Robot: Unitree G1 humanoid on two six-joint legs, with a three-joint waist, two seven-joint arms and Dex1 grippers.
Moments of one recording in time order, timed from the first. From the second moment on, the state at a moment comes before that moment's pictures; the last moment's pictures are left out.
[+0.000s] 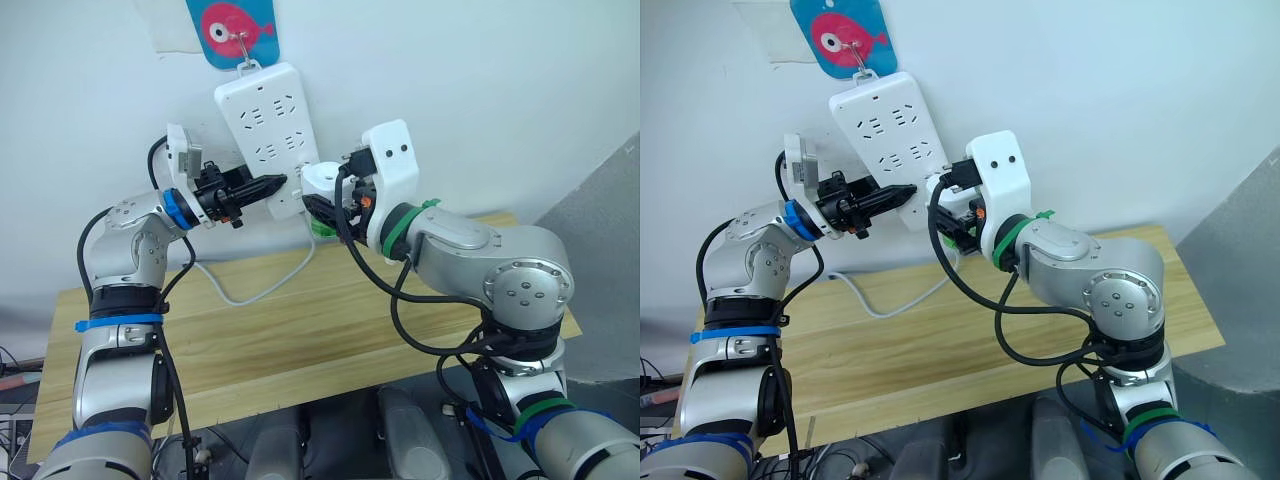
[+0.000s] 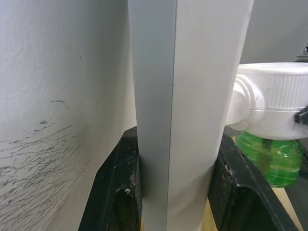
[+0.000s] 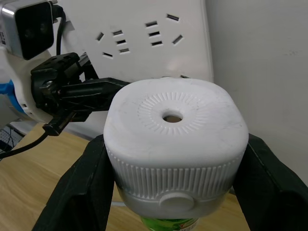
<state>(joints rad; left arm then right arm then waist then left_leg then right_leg) -0.80 0.56 0.18 0.43 -0.50 0.30 -1.21 -0.87 -0.15 0.08 -0.50 1.02 1.28 -0.40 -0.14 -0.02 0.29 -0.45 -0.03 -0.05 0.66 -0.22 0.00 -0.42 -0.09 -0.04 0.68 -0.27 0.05</state>
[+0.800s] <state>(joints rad) -0.80 0.56 0.18 0.43 -0.50 0.30 -1.21 -0.87 -0.10 0.07 -0.51 0.86 1.34 -0.29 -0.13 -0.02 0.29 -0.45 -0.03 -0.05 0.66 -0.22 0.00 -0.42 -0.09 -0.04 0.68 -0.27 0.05</state>
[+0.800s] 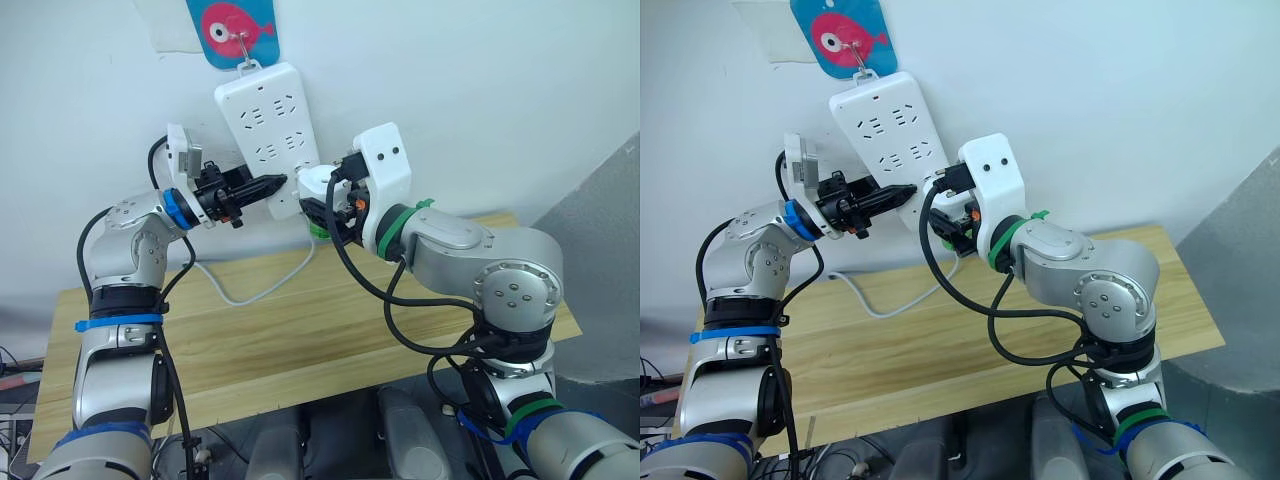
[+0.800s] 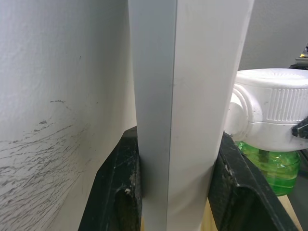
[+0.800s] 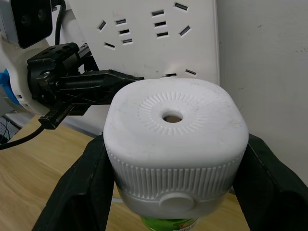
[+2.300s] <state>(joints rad) -0.79 0.58 0.21 0.37 -0.49 0.39 -1.19 -0.88 0.01 0.17 -0.53 0.50 1.33 -0.13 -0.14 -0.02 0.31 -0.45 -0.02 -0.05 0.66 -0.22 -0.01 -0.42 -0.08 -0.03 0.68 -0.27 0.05</state>
